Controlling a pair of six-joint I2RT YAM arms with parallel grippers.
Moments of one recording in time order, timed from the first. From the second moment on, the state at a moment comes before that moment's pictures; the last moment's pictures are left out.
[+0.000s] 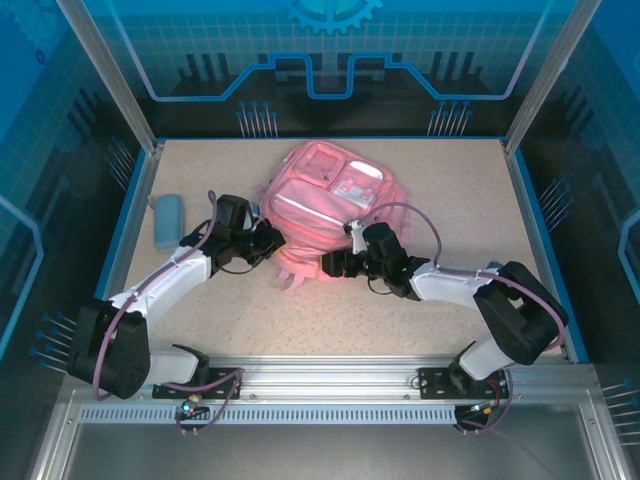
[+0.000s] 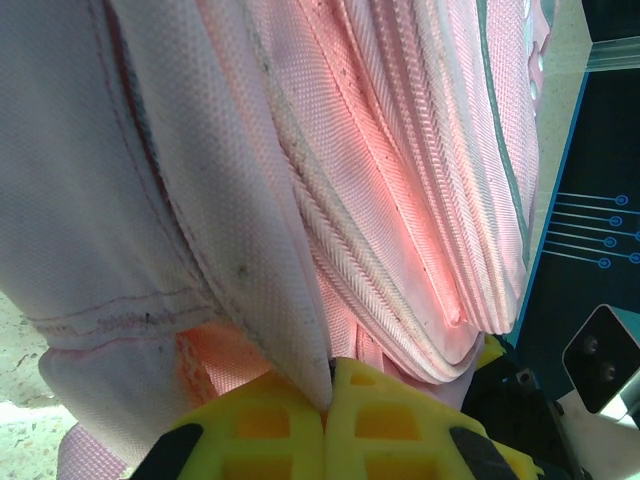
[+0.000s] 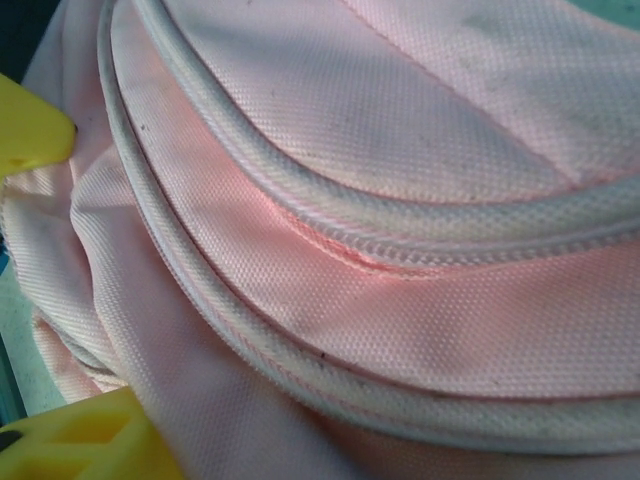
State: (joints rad) left arm -0.30 1.31 0.82 -0.32 0.43 -0.98; right arm 0.67 1.53 0.67 0.26 -0.28 0.51
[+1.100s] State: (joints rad) left arm -0.30 1.31 0.82 -0.33 0.44 -1.00; right arm 0.69 1.52 0.66 0.18 -0.31 0.41
